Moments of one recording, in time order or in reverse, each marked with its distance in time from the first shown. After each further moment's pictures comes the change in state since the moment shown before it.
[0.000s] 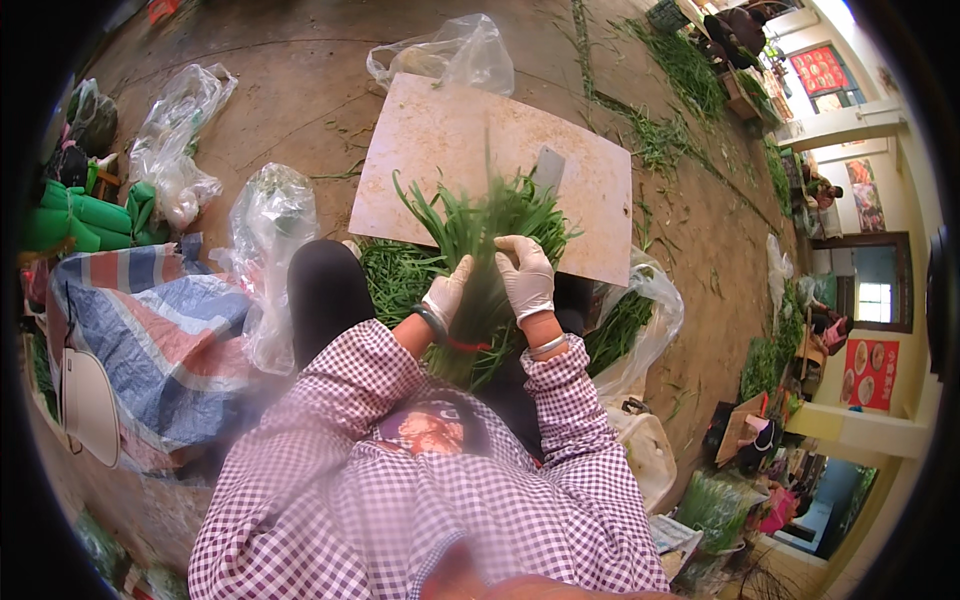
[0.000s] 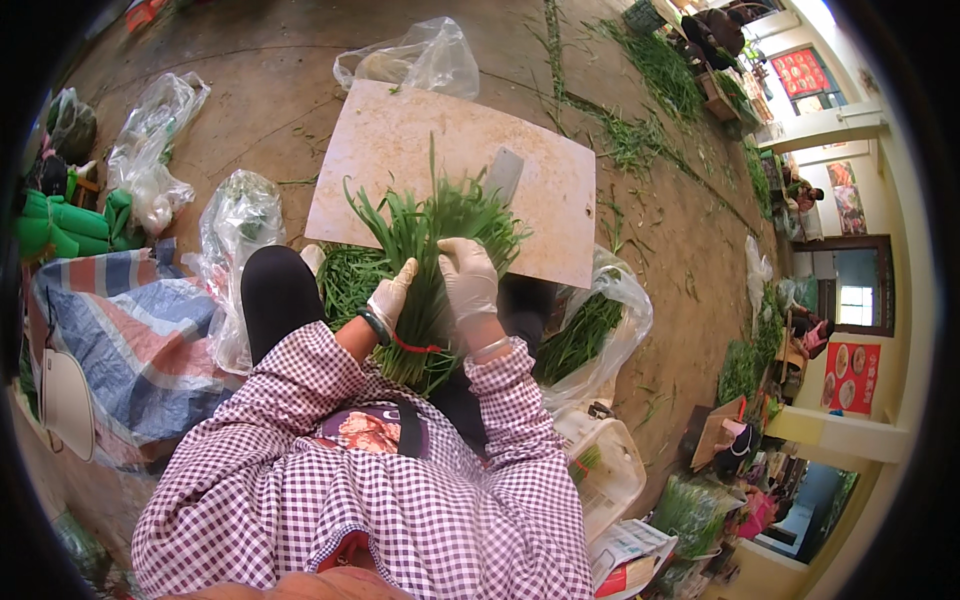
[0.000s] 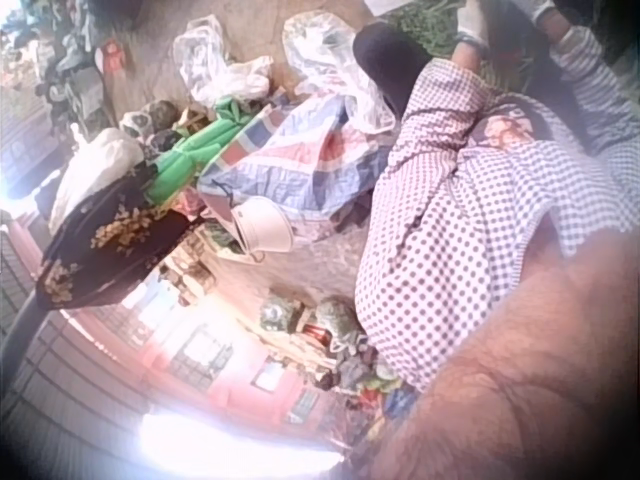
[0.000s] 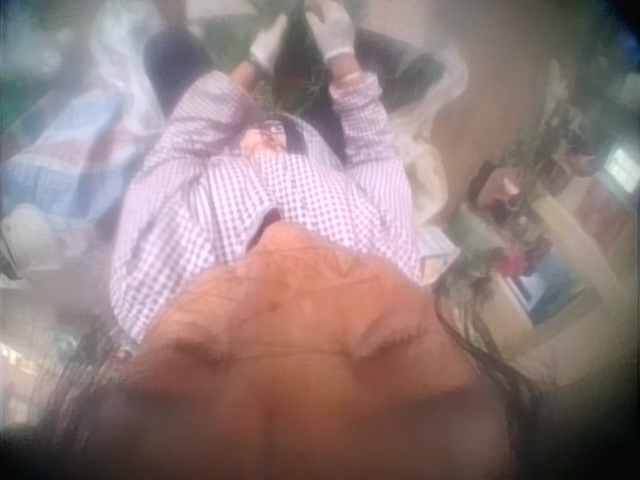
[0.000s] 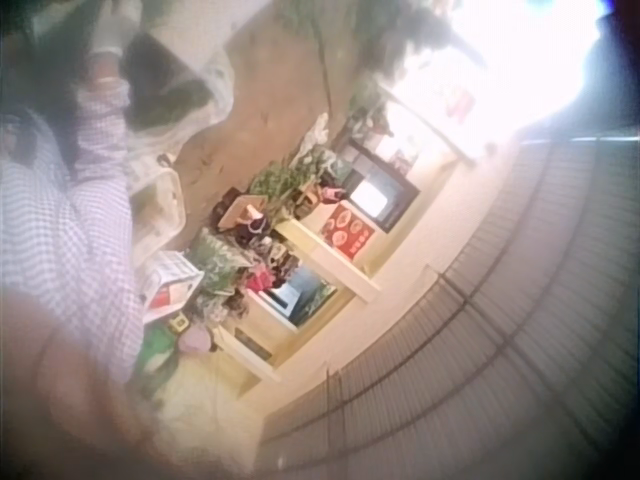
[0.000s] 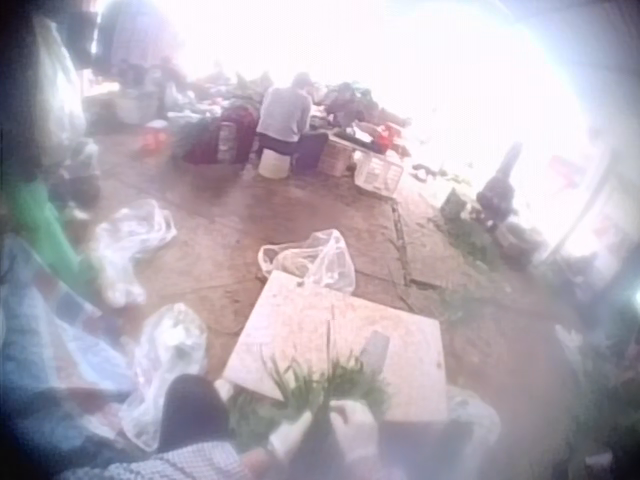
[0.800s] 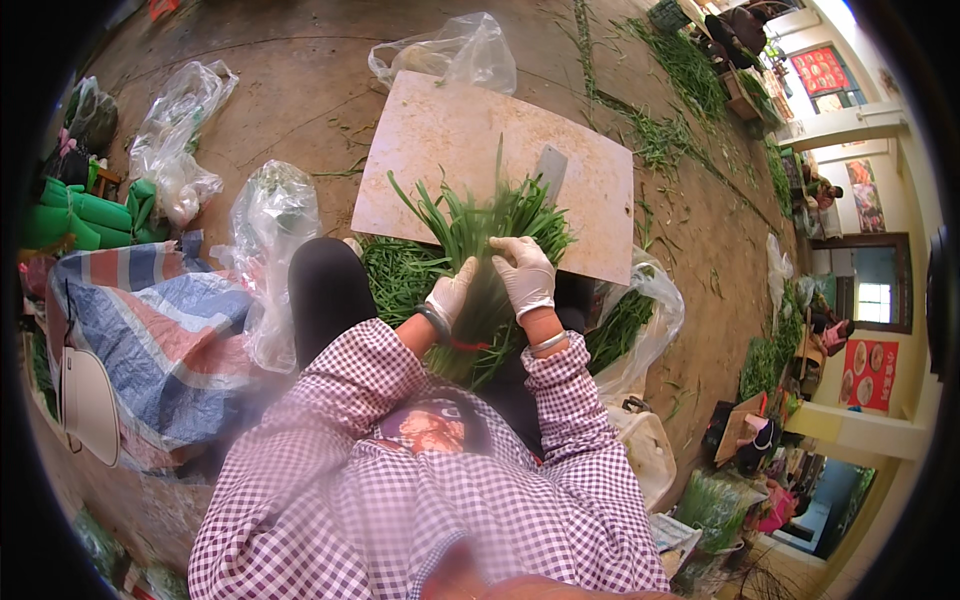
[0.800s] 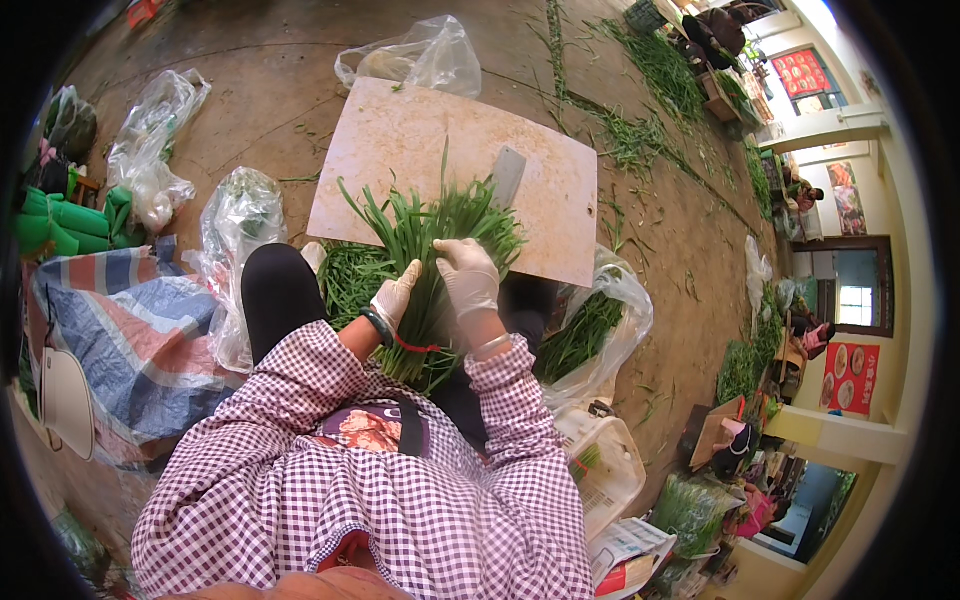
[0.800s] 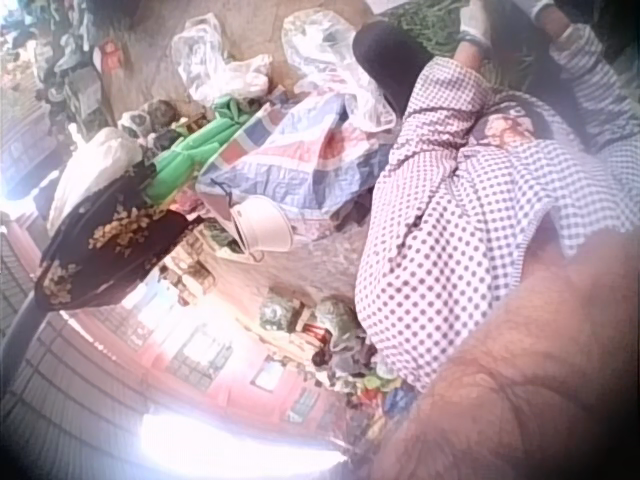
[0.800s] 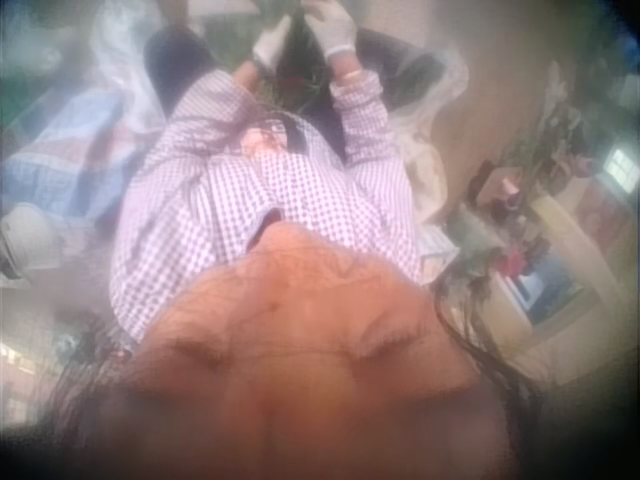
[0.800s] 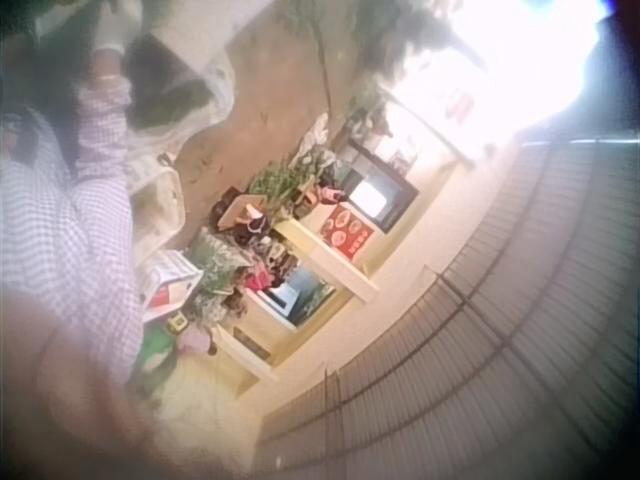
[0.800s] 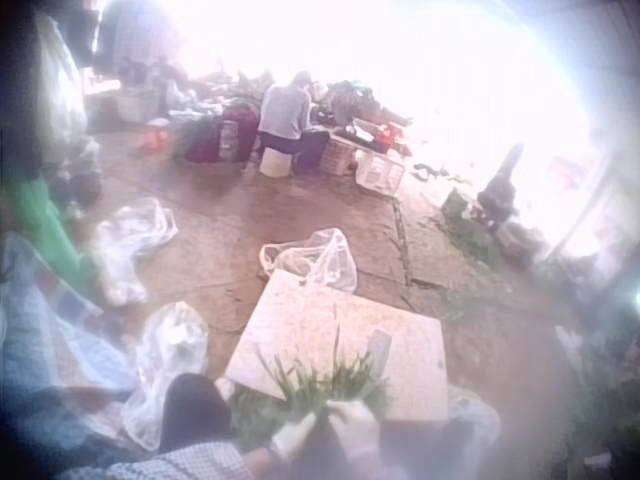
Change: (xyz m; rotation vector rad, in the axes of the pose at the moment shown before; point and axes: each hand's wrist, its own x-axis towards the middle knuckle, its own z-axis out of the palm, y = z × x) left_hand 0.007 -0.016 -0.004 0.013 -0.035 0.005; right_hand 0.003 -0.014 -0.004 0.008 -0.162 0.127
